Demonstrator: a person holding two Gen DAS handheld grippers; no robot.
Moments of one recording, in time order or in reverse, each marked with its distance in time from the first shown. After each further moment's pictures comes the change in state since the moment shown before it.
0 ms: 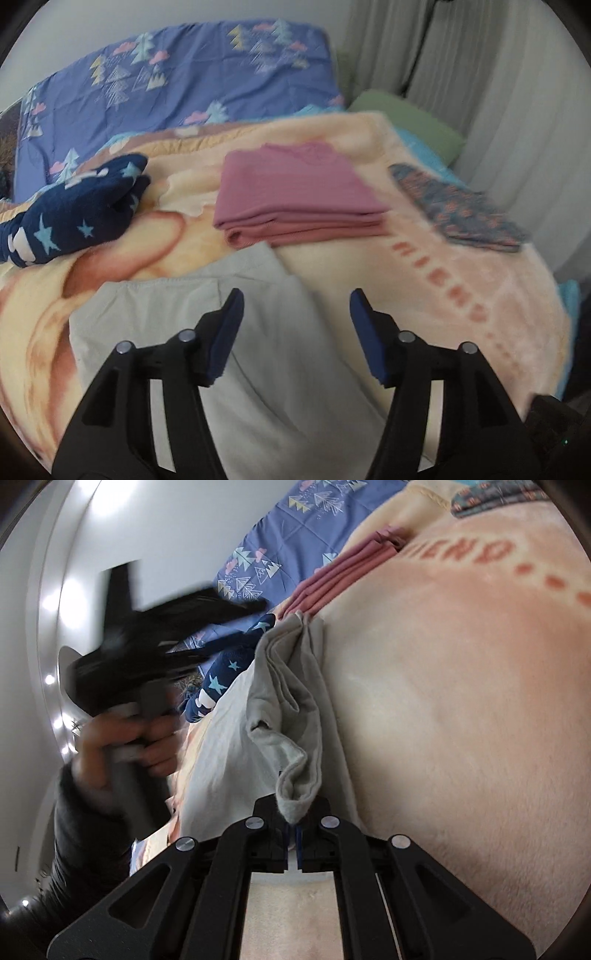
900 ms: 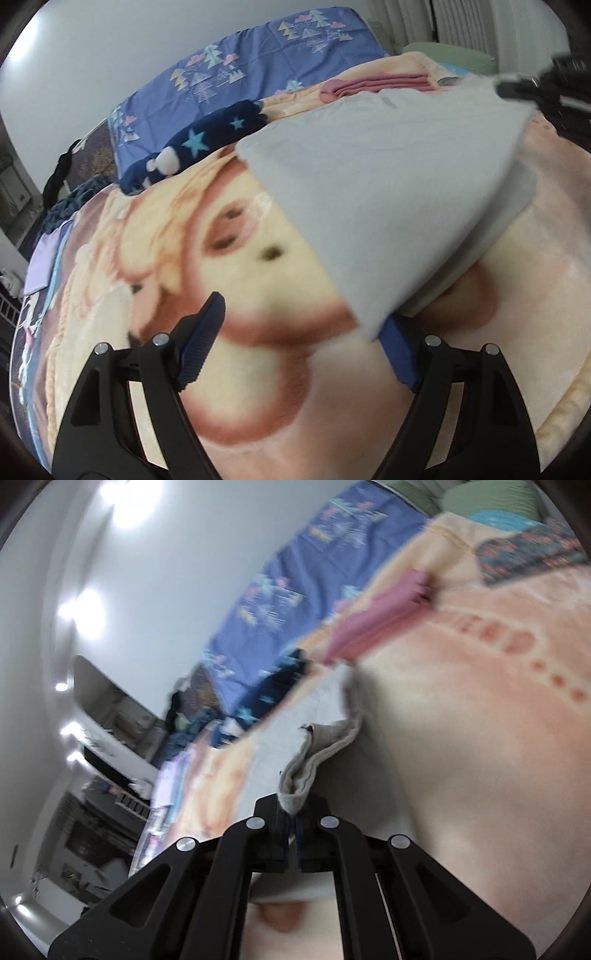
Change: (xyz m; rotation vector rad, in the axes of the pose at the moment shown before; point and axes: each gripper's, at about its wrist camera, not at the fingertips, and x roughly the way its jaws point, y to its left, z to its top) left arm -0.116 0.057 -0.213 0.147 0.065 0.448; right arm -0.030 0.035 0.024 -0.025 -0.086 -0.020
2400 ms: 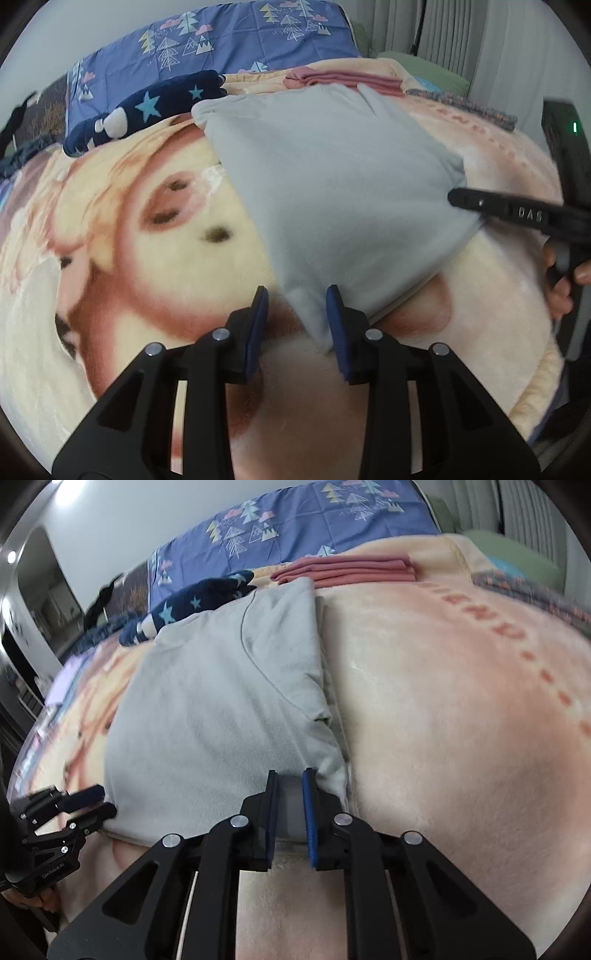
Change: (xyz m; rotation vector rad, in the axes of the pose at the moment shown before) left arm 0.014 0.016 -0.001 -0.130 0.042 -0.318; right arm 0.052 0.008 -0.043 -0.338 0.157 -0.355
